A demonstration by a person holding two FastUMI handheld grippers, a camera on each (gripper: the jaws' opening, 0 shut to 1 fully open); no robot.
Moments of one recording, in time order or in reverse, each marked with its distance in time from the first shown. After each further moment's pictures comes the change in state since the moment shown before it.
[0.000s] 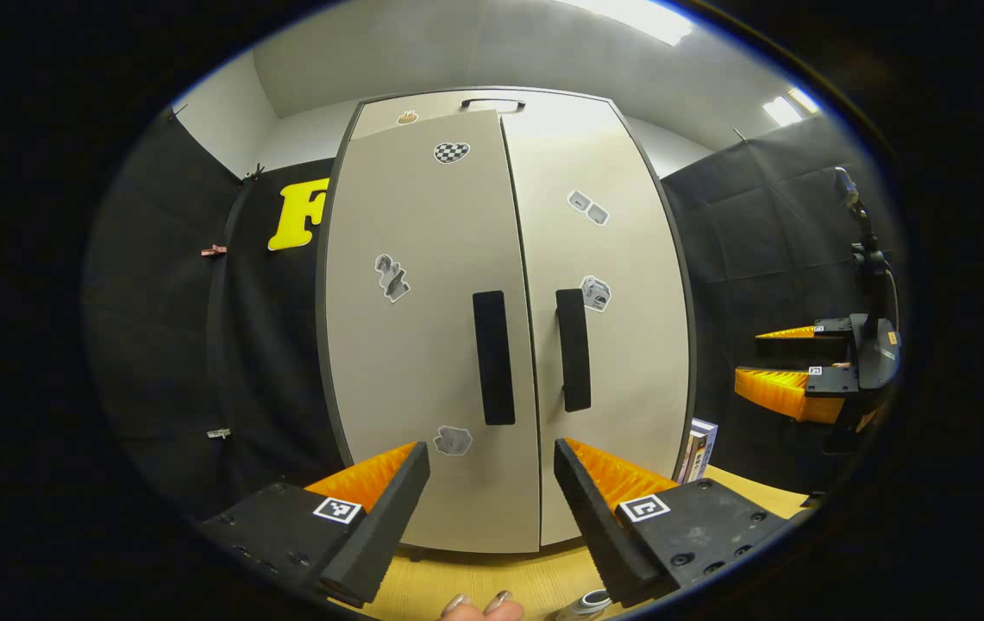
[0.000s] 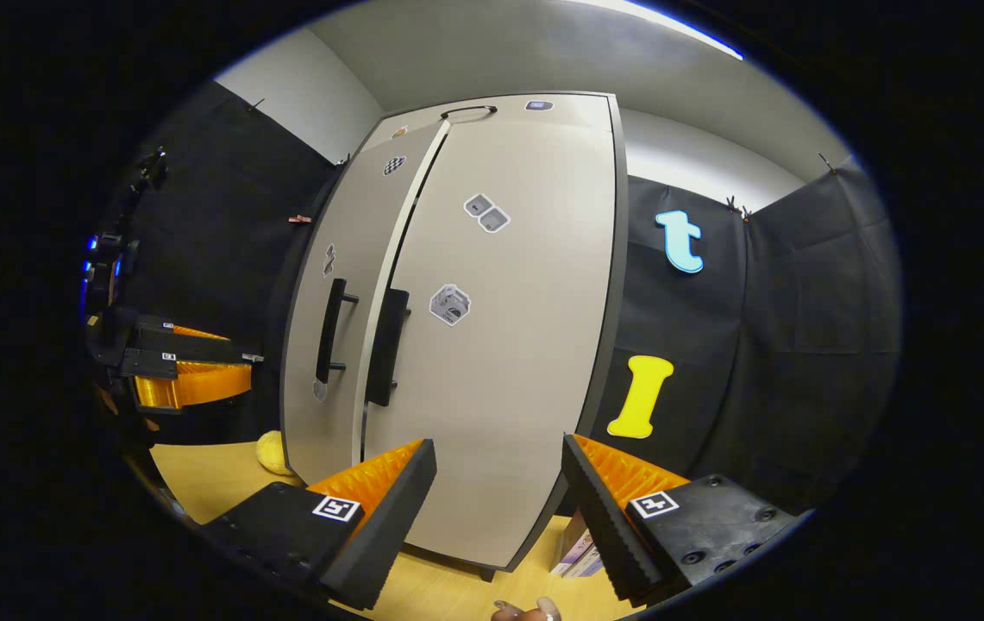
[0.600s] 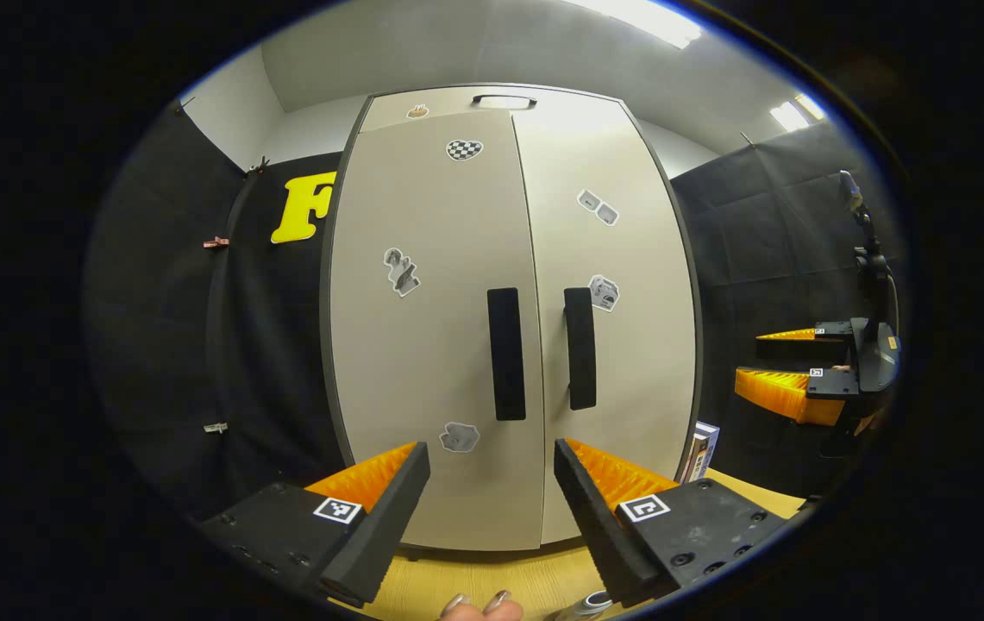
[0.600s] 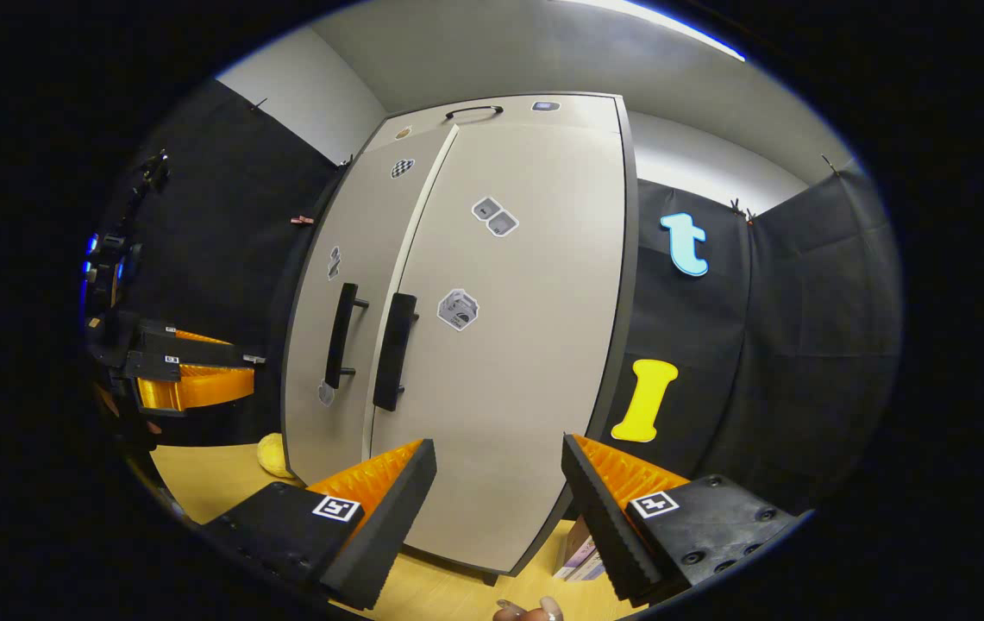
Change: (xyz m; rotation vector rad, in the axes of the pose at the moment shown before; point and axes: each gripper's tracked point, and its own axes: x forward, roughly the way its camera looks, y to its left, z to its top) left arm 0.007 0.012 -0.003 -0.025 0.008 0.001; right arm 0.006 0.004 0.002 -0.007 -0.008 0.004
